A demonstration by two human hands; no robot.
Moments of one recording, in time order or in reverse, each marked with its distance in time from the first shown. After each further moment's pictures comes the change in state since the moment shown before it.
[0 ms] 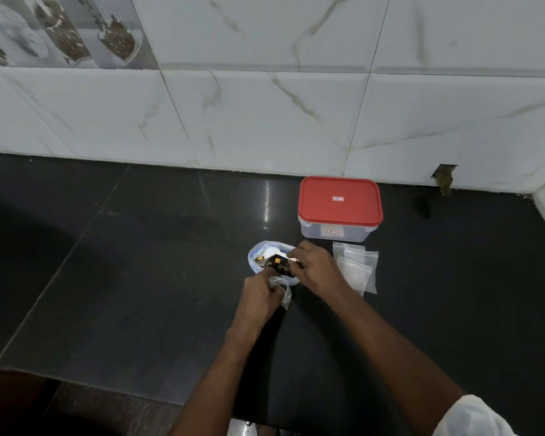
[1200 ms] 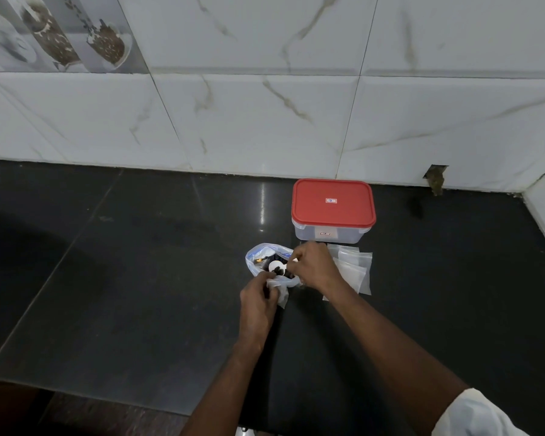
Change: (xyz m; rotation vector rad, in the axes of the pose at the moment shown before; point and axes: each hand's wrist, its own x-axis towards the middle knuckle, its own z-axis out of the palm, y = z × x) left_hand -0.011 -0.005 0.022 -0.273 0.205 0.114; right_hand 0.011 -0.012 -0.022 0.216 -0.132 0.459
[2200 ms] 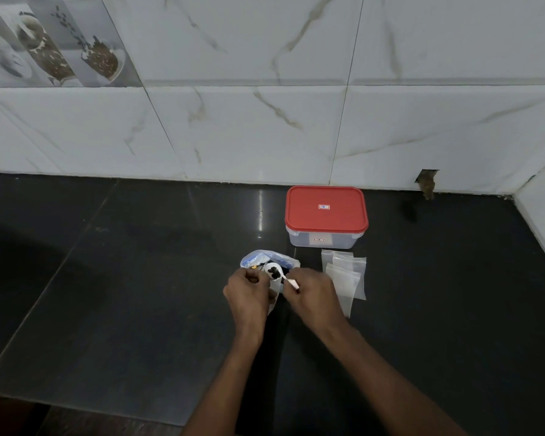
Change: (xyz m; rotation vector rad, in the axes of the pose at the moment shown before) left_hand 0.013 0.050 -0.008 -0.081 0.249 -0.277; right_hand -0.060 0.003 0.010 0.007 0.340 -0.319
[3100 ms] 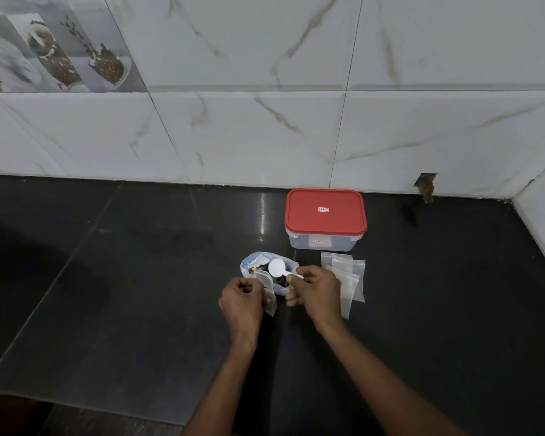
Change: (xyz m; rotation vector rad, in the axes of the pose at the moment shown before) left_hand -0.011 -0.006 -0.006 -0.090 0.058 -0.113; right_hand 0.005 0.013 0.011 0.715 0.052 0.605
